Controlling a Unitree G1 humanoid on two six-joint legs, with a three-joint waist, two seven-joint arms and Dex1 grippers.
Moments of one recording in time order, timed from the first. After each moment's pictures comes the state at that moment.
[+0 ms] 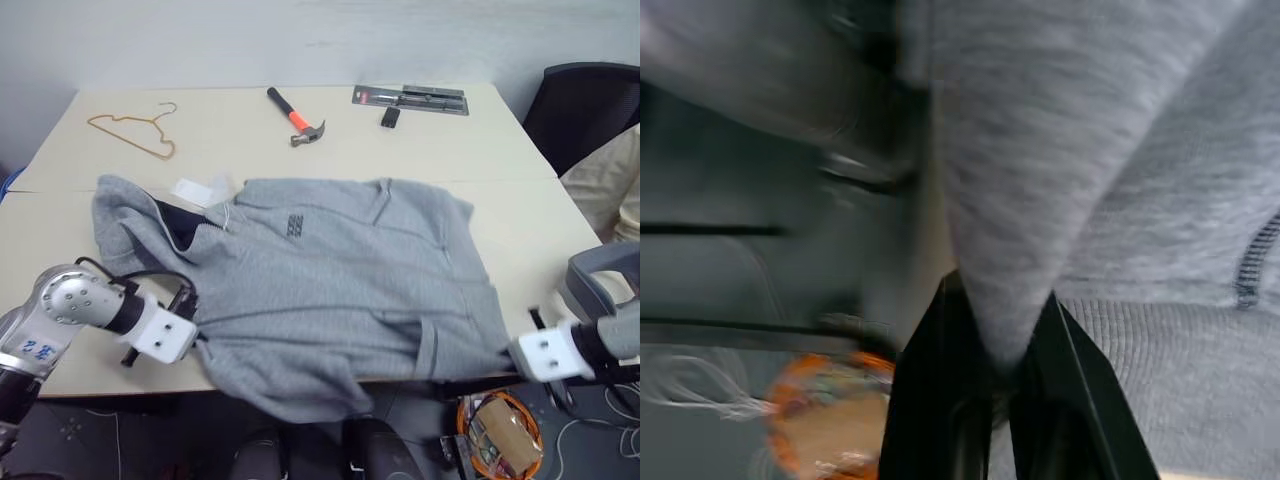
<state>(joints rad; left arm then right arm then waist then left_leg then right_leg) -0.21 1.18 -0.13 0.06 -0.06 -0.45 -1.34 0.20 -1.28 -0.07 -0.19 0.19 -0.21 1.32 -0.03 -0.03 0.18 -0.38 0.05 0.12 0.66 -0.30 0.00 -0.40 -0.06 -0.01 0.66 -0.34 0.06</state>
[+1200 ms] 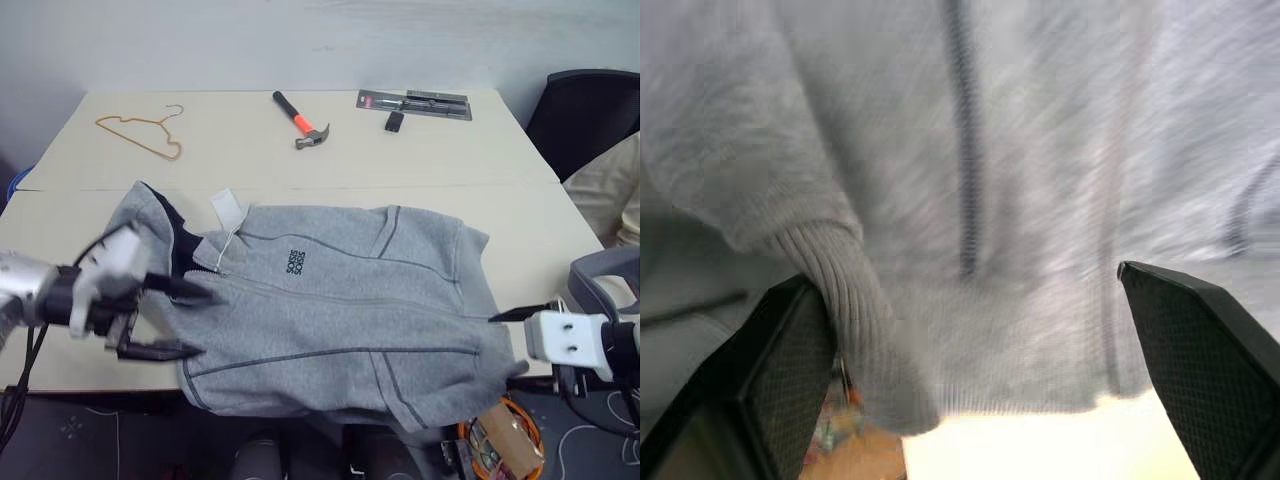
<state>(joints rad) -0.30 1.18 0.25 -0.19 -0.84 0.73 -1.24 0.20 -1.17 -0.41 -0.45 0.34 0.24 1.25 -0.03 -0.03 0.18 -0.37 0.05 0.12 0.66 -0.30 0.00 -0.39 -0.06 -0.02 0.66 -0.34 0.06</state>
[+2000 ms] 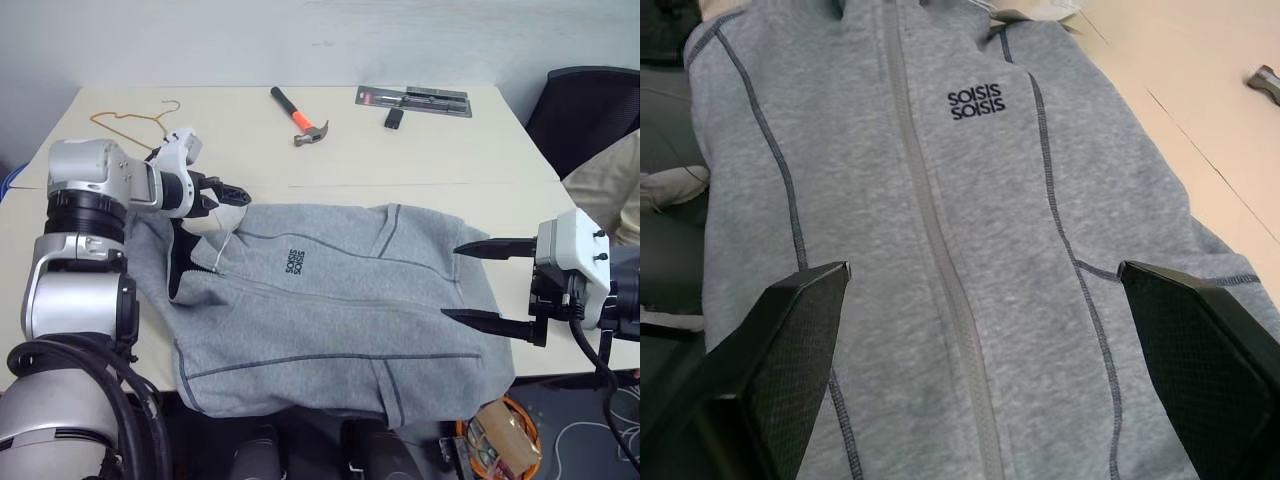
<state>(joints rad) -1.33 0.64 -0.09 0.89 -0.32 1.21 -0.55 -0.10 -1.12 -0.41 -0.64 0.78 0.68 0.99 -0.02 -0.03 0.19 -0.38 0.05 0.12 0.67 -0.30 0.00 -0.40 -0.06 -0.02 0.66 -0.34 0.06</state>
